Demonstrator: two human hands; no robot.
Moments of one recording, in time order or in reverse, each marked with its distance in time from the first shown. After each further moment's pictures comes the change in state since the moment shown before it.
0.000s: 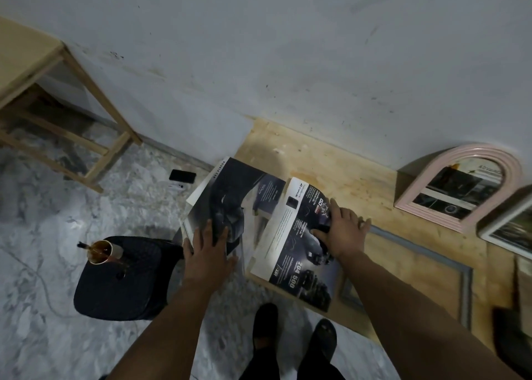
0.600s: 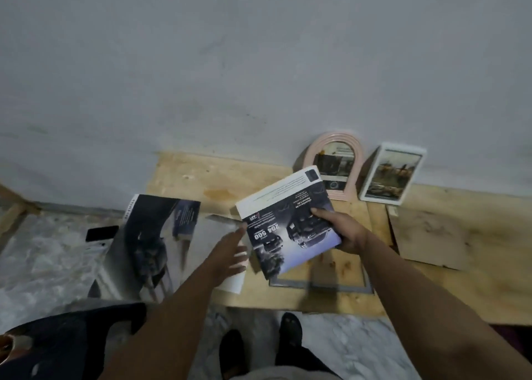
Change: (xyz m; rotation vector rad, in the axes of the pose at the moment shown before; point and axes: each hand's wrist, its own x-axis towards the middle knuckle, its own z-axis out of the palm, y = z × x) left_hand -0.019 0.197 -0.071 -1.358 -0.686 -0.075; right_hand -0.094 0.166 -0.117 1.556 -0.287 0.423
